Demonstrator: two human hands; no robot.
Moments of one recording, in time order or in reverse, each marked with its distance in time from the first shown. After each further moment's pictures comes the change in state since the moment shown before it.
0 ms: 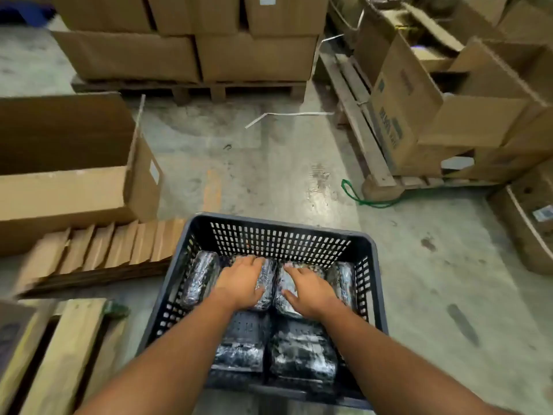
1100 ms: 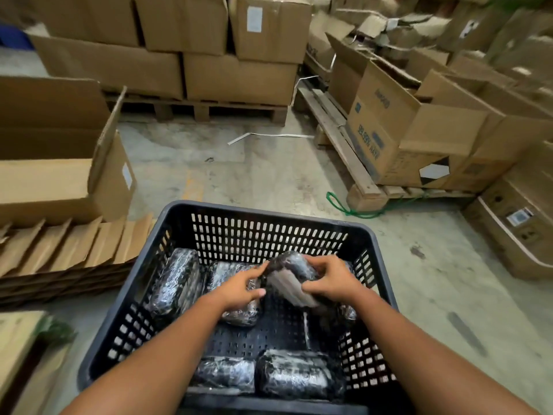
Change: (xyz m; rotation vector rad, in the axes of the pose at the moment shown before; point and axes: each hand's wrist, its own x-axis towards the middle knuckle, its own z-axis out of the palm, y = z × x) left_hand 0.055 -0.023 0.097 -0.805 -0.080 0.085; right_hand 0.011 0.070 0.015 0.636 0.200 -0.059
